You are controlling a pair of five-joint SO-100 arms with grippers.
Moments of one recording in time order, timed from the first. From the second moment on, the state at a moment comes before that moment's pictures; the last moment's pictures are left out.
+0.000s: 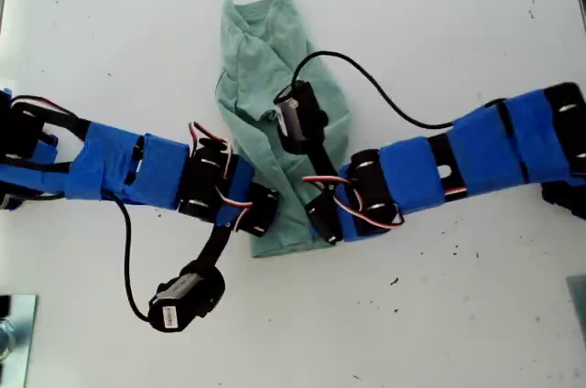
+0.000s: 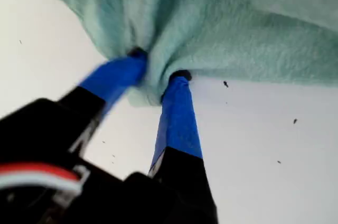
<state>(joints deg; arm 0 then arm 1) 3.3 57.1 65.2 71.8 9.1 -6.2 67.4 67.6 71.8 -20.5</state>
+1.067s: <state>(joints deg) 13.8 73.6 59.7 72.2 10.5 -7.4 83.8 60.2 77.0 -32.4</state>
